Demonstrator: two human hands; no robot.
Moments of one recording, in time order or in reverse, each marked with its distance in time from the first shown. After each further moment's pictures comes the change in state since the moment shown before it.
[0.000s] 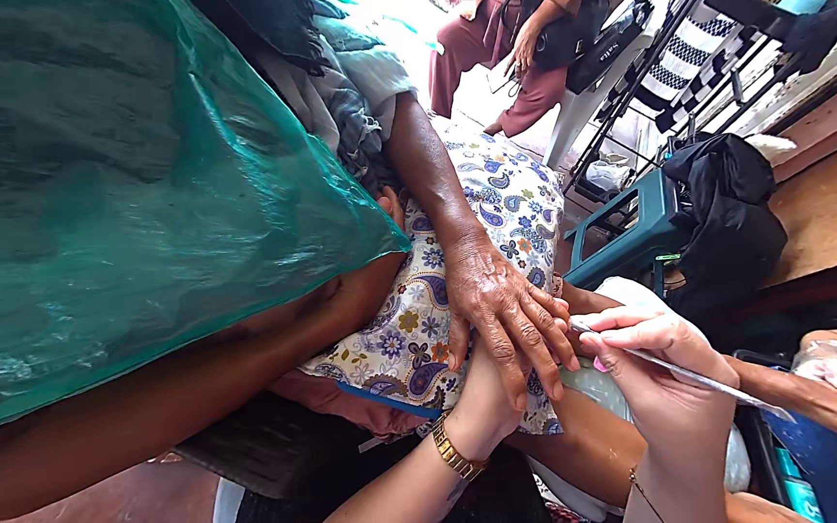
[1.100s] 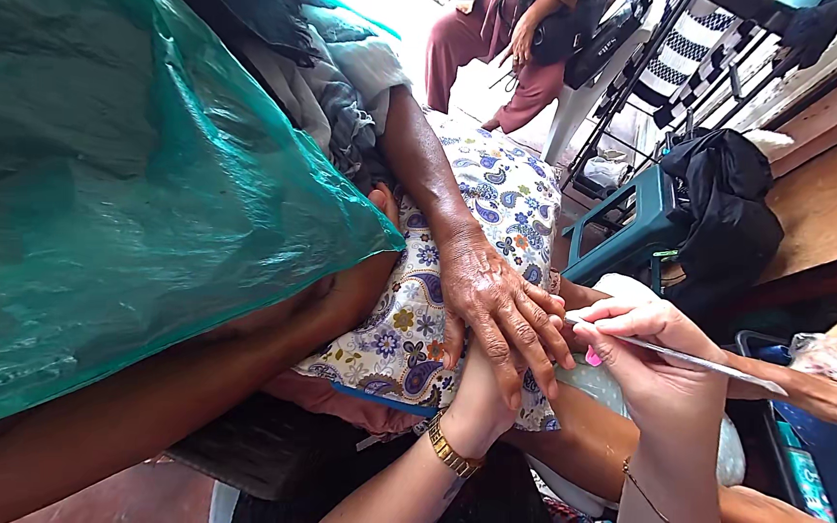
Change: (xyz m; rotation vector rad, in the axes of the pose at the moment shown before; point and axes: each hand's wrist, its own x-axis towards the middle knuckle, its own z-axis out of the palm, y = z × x) left_hand 0.001 -0.001 -0.002 0.004 -0.016 0.012; right_hand 0.003 0.002 0.001 0.111 0.011 0.069
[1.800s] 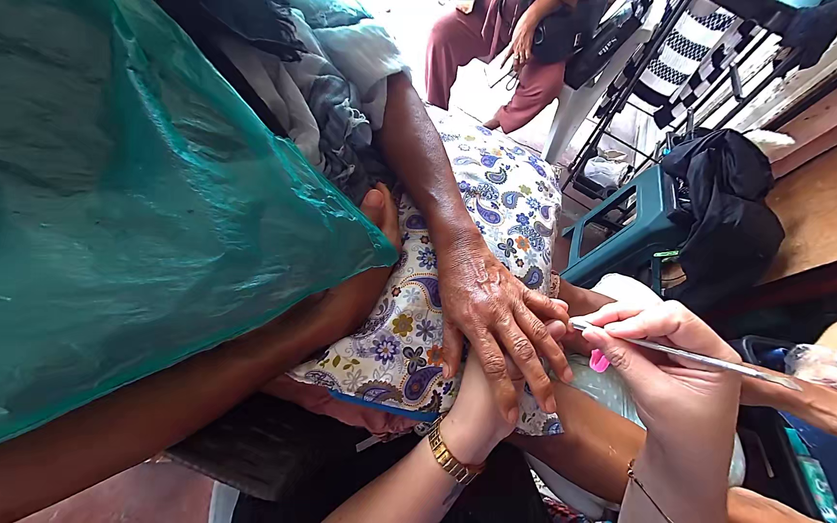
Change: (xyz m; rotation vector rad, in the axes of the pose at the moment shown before) left_hand -0.003 0.000 -0.006 0.031 -0.089 0.008; right_hand 0.001 -0.001 -0.005 0.066 -0.009 0.025
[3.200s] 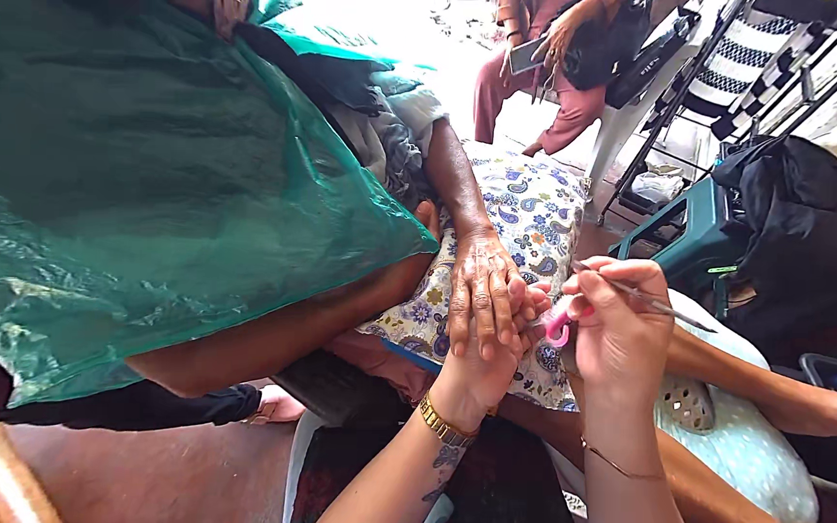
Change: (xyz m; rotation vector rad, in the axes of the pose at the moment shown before) left_hand 0.000 0.033 -0.013 -0.163 -0.058 -0.009; right_hand 0.014 0.002 0.056 0.621 0.283 0.136
